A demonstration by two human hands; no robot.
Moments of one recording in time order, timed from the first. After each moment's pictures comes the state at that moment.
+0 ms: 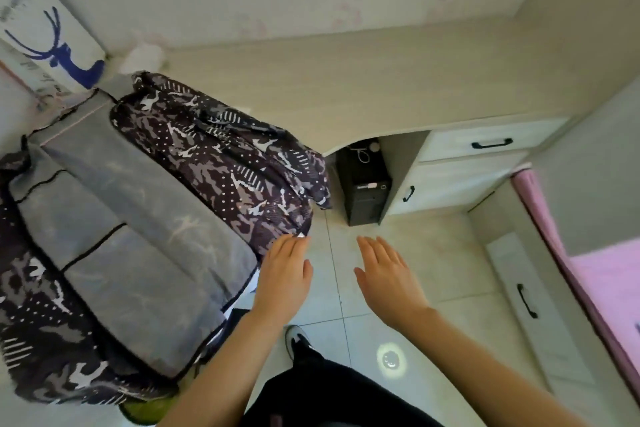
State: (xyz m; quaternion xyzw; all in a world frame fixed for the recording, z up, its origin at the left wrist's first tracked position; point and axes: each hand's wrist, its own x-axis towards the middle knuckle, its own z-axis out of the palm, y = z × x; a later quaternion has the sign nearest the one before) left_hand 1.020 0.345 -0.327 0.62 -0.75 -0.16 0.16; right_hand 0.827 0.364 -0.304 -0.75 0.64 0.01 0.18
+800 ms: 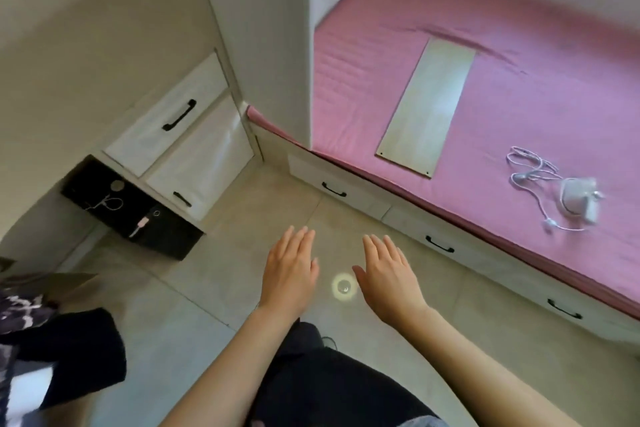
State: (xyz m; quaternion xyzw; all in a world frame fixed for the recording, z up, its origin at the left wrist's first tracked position) left_hand 0.618 0.493 -0.345 0.25 -0.95 -0.21 -0.01; right_hand 0.519 0.647 -0.326 -0.35 0.91 -0.04 0.20
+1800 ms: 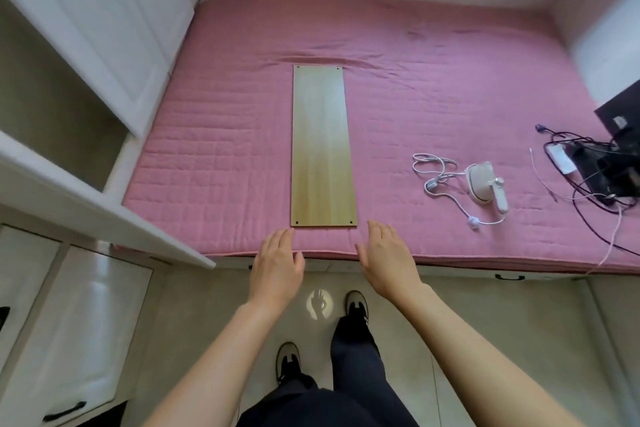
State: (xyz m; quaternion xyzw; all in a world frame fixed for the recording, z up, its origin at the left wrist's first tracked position) left_hand 0.249 0.439 -0.348 0.10 -0.95 -0.29 -0.09; right_hand 0.205 0.635 -0.347 -0.07 0.98 -0.08 0.17
